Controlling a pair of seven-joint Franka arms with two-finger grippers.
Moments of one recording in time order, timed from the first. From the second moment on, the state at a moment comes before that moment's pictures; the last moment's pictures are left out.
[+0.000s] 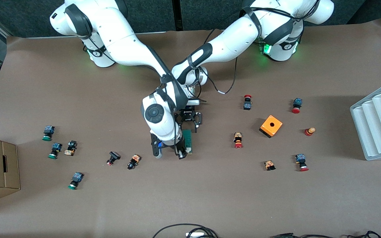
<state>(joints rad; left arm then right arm) -0.74 0.97 -0.41 -1.69 2.00 1.91 -2.51 0.85 0.82 -0.28 -1.46 0.44 2.50 1.73</state>
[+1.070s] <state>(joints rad) -0.74 0.97 -0.41 -1.69 2.00 1.91 -2.51 0.85 0.84 -0.28 -1.44 0.44 2.51 1.73</state>
